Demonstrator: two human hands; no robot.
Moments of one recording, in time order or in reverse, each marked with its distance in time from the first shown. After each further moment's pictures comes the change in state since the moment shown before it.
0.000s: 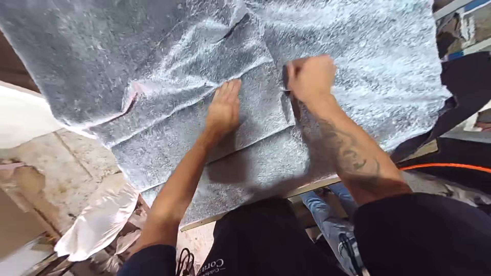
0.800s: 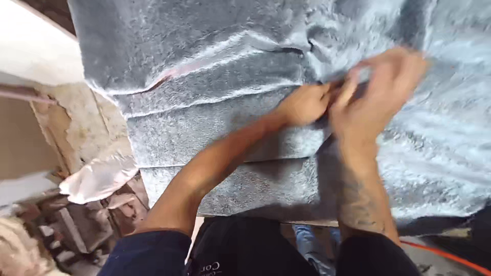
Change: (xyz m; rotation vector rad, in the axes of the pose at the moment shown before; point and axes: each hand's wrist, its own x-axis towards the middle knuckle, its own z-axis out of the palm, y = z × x) left_hand 0.112 0.092 0.013 -0.515 -0.196 -0.077; right_hand 0.002 -0.007 -0.035 0.168 0.397 -0.341
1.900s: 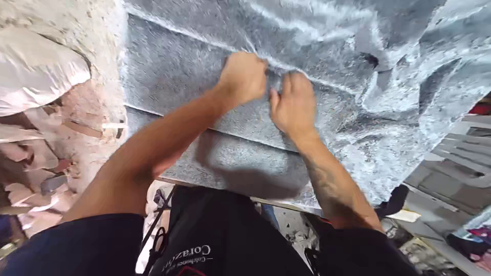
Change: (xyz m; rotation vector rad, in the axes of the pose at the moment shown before) left_hand -0.213 -0.150 -0.117 0.427 0.194 -0.389; right_hand -0.058 -0.187 0.124 -0.271 -0.674 -0.488
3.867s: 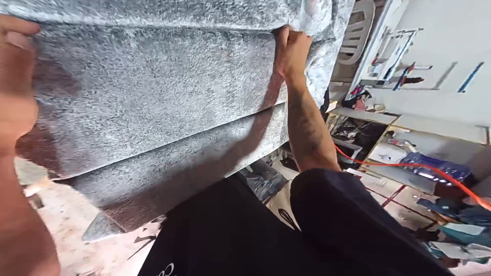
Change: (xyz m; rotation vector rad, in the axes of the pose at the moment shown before) left_hand -0.061 -0.274 -0.020 -0.657 0.041 0.045; right_hand 0.000 0.094 -0.012 -0.099 0.059 0.827
